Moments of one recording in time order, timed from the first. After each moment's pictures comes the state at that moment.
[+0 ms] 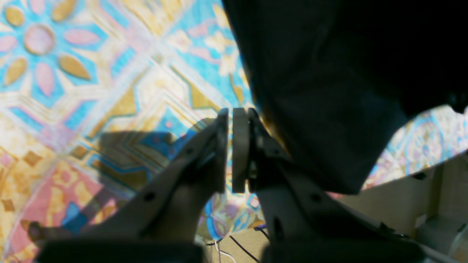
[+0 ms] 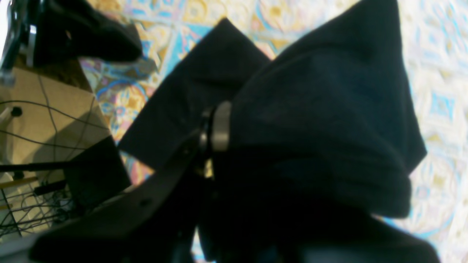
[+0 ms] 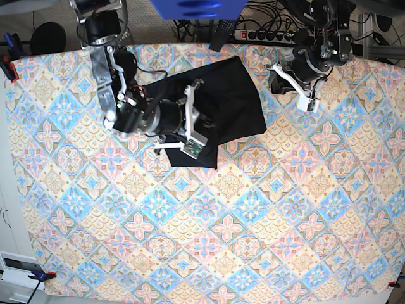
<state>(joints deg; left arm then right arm) 28.0 -12.4 -9.9 97.9 -32.2 -19.1 42.8 -0.8 5.6 -16.3 100.2 25.2 41.1 -62.7</state>
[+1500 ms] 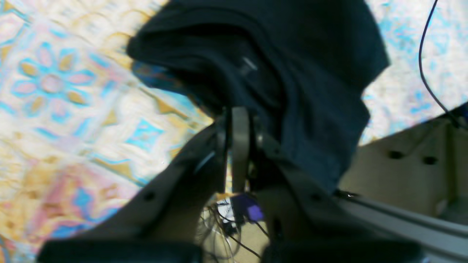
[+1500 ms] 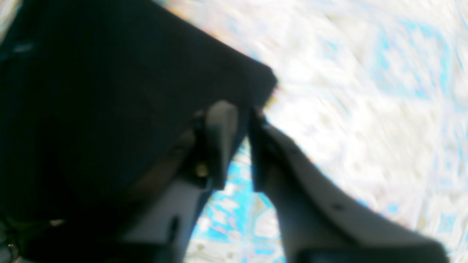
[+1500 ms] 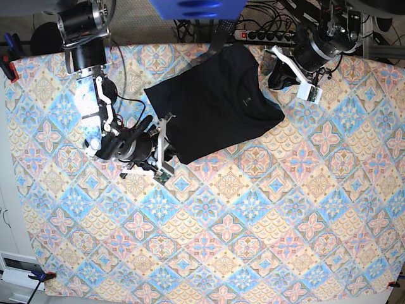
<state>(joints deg) 38.4 -15.2 -7.7 116.4 -34.0 -19.2 42.7 6.3 10.6 -10.6 88.9 16.2 40.9 -57.2</state>
